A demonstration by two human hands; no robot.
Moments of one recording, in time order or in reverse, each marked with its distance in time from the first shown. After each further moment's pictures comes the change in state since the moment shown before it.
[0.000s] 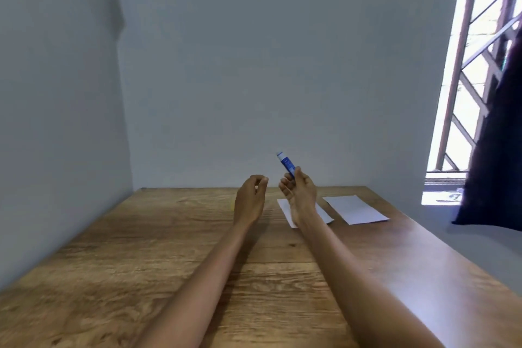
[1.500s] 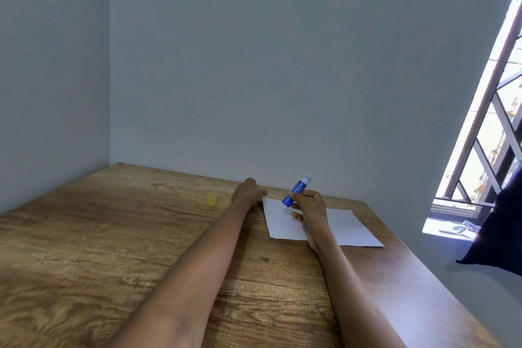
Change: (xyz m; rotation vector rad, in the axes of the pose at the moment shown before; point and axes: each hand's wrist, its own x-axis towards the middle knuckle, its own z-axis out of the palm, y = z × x) left_hand 0.068 -0.025 0.070 0.276 -0.300 -0.496; right_hand 0.072 0.002 -0.088 -0.647 -0.113 -0.002
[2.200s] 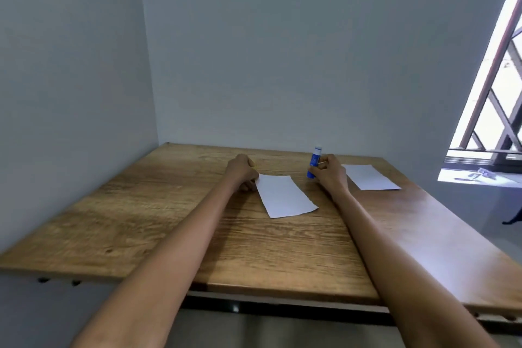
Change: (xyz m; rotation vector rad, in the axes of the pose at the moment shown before) left_hand -0.113 -0.065 -0.098 -0.112 -0.019 0.010; right_hand -0.050 -0.012 0.018 -0.616 0.118 -0.108
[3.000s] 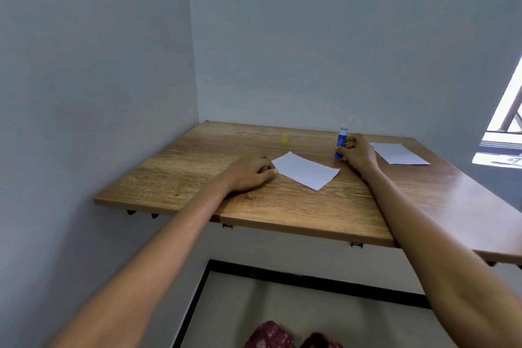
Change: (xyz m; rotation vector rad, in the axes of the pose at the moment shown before) left_hand -0.096 -0.063 -0.053 0.563 -0.151 0.496; right_hand -0.034 -0.012 -0.008 -0.045 -0.055 -0.055
